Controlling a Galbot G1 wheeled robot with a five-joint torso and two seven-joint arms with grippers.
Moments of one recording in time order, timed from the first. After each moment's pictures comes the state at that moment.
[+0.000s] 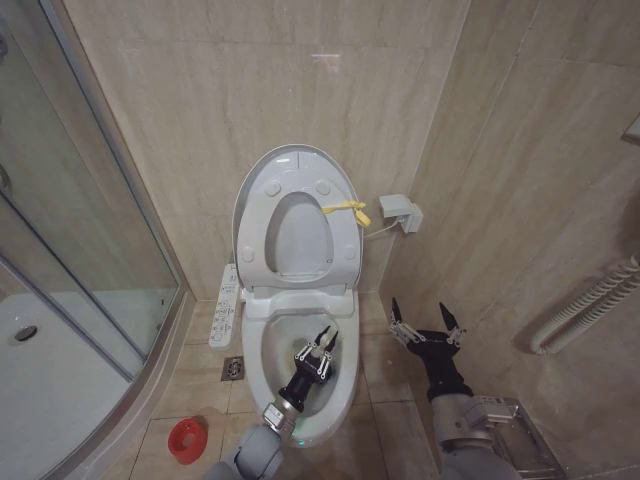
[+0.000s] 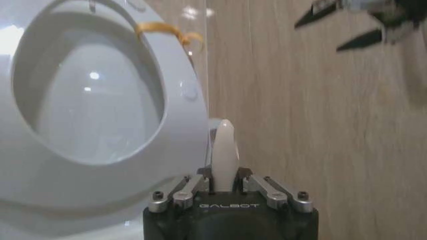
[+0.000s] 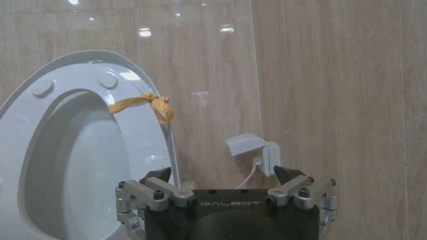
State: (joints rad) left arm 1.01 -1.24 0.20 -1.40 -0.14 -0.65 -0.05; right arm -1.60 1.41 0.46 2.32 0.19 -0.03 0.25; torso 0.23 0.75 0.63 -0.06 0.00
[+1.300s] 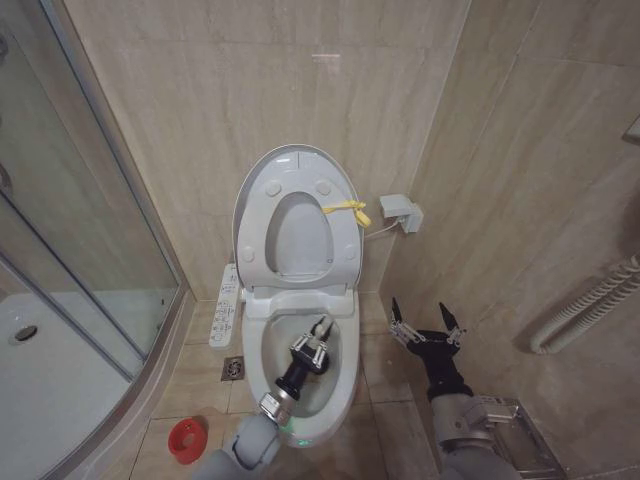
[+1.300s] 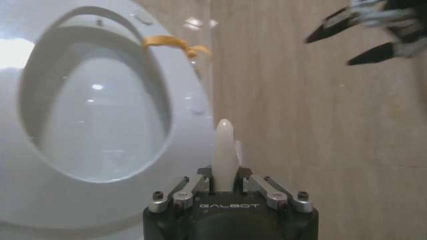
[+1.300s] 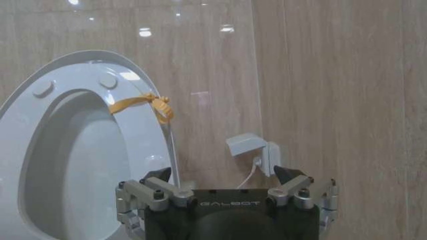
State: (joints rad) left arm 1.00 -1.24 0.20 -1.44 -0.17 -0.66 -0.03; right arm -1.60 1.41 0.46 2.32 0.19 -0.03 0.25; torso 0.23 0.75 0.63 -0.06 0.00
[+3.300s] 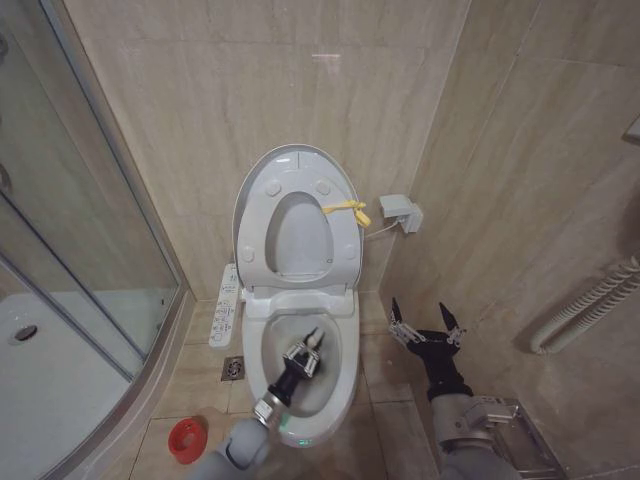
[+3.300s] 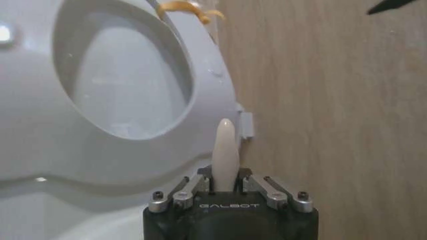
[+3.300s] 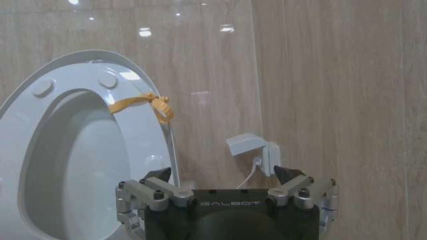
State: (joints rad) left arm 0.94 -1.23 0.15 -1.28 -0.18 -0.72 0.00; right arm -1.60 1.41 0.46 2.32 0.19 -0.03 0.25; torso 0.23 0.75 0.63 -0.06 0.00
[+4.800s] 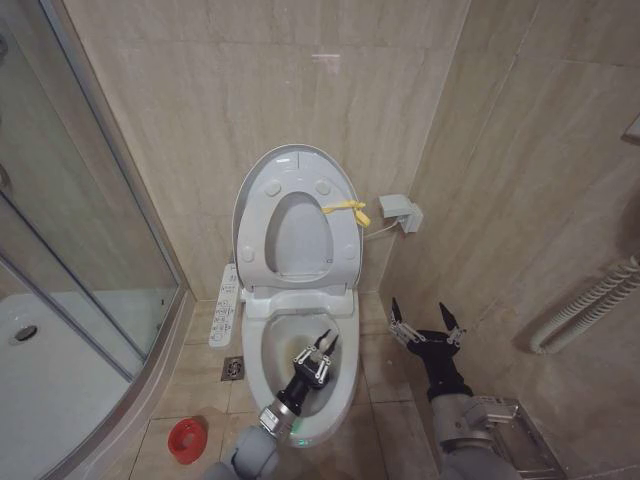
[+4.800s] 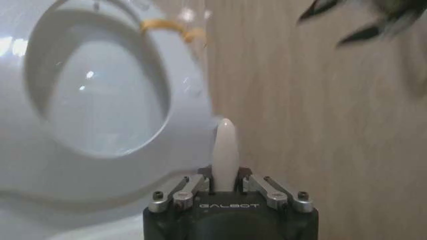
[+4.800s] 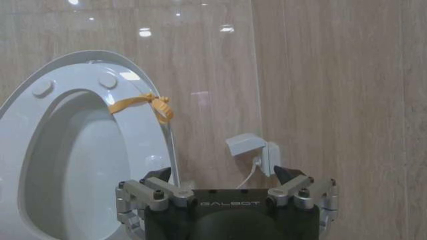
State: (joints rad) left arm 0.99 -1.23 0.19 -1.35 -0.17 -0.71 -0.01; right arm -1.60 1.41 0.46 2.32 0.19 -0.03 0.25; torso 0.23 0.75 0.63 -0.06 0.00
